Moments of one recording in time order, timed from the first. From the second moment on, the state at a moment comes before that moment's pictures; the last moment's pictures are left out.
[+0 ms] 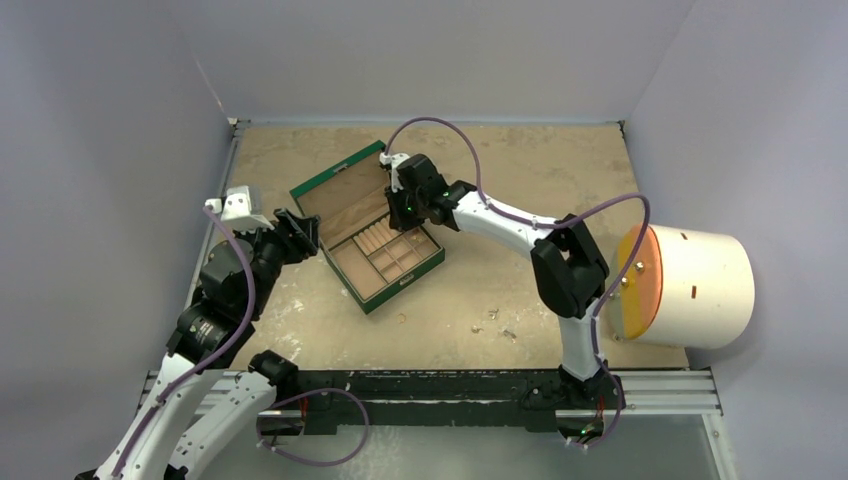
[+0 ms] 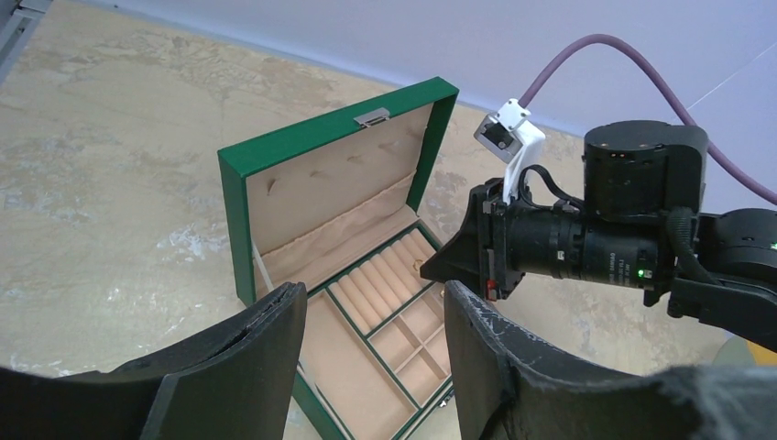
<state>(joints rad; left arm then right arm) -0.48 0.55 0.85 -0.44 -0.35 -0.44 0.76 1.99 1.59 -0.37 -0.09 0.26</state>
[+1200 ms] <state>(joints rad) -0.48 0.58 0.85 -0.45 -0.35 -0.43 0.74 2.11 1.63 -0.33 -0.08 0.31</state>
